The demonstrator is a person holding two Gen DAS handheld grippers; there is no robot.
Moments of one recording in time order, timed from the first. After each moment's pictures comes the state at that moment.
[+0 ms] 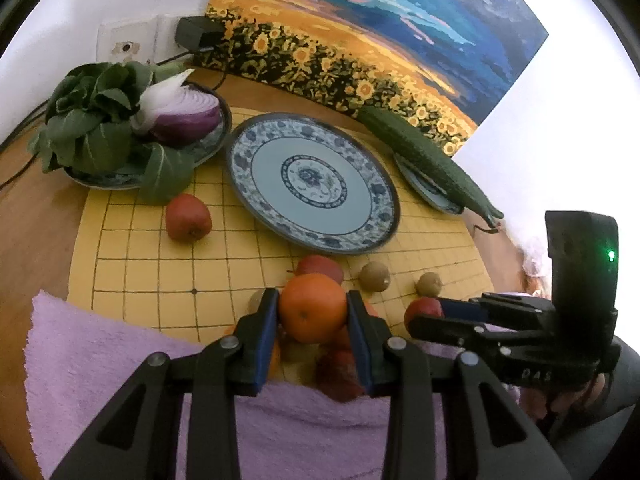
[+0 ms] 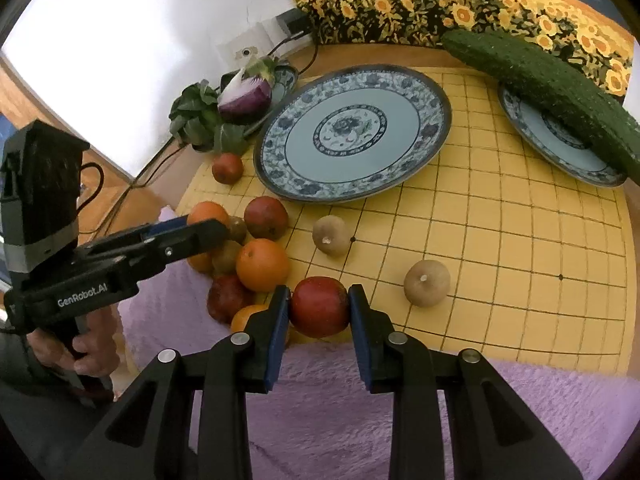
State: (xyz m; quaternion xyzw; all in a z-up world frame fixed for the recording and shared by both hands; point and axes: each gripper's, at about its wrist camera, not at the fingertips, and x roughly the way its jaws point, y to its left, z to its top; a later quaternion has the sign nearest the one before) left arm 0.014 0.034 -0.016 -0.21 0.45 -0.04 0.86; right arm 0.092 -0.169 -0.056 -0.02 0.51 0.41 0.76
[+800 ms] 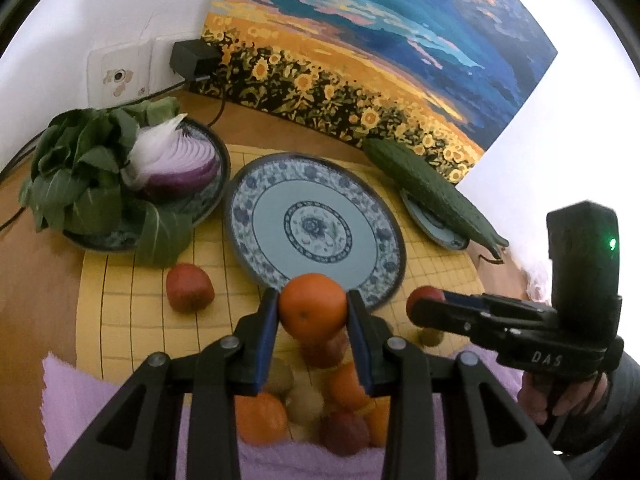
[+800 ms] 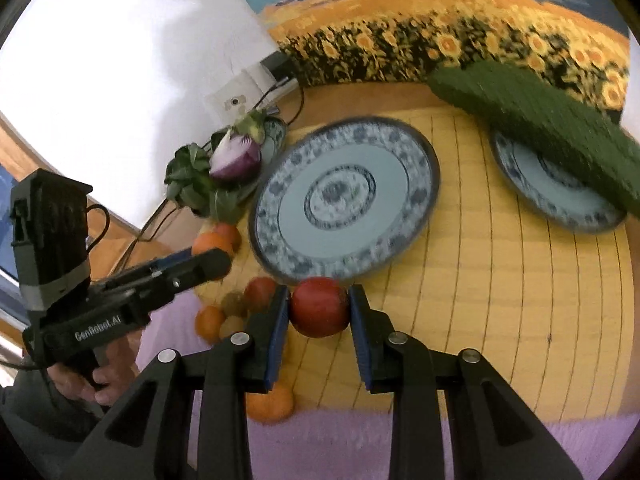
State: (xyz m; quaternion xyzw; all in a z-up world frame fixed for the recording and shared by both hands) left arm 0.051 0.047 -0.002 -0.20 0.43 -0.03 0.88; right arm 0.133 -0.155 -0.035 0.03 0.48 0.41 0.77
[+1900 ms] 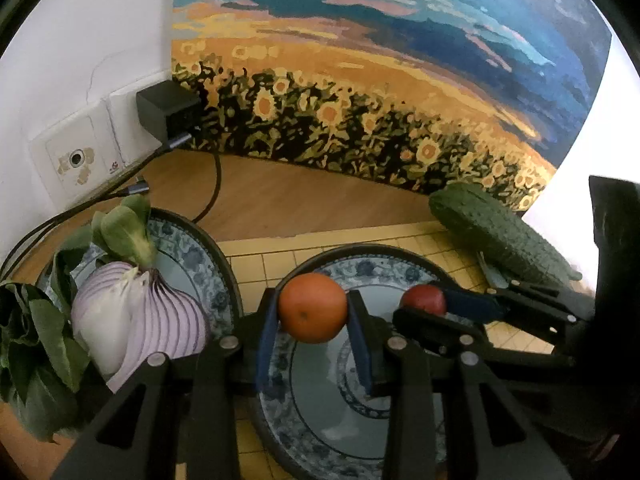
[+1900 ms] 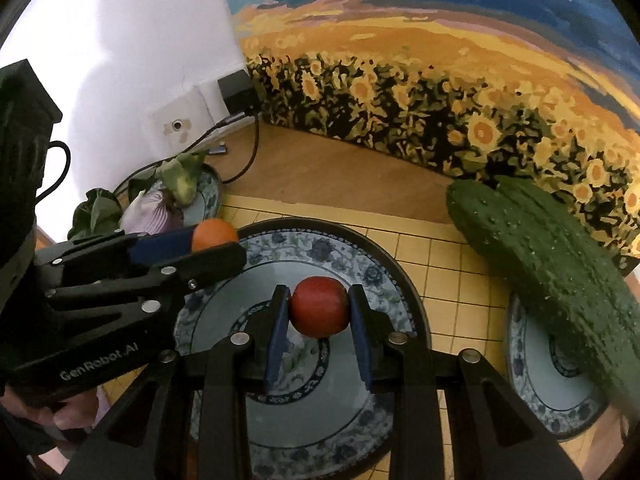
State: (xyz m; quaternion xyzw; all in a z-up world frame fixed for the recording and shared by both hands) left arm 0.173 0.064 -0.016 -0.11 0.44 0.02 0.89; right arm 0.209 -0.069 -0.041 -0.07 0.43 0.36 0.83
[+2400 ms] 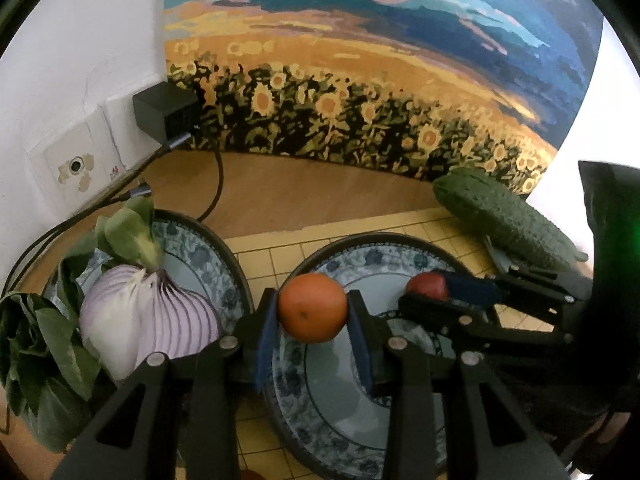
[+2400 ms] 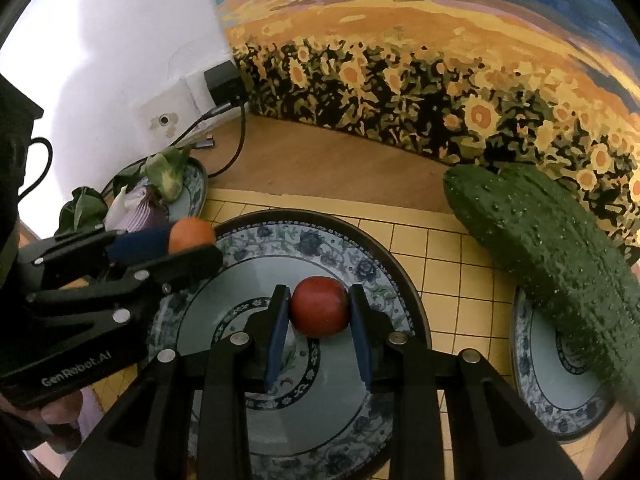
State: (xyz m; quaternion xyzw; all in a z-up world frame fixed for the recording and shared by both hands) left arm 0.172 0.065 -0.019 -0.08 0.45 0.01 0.89; right arm 0.210 -0.068 -0.051 -0.08 0.43 0.34 0.83
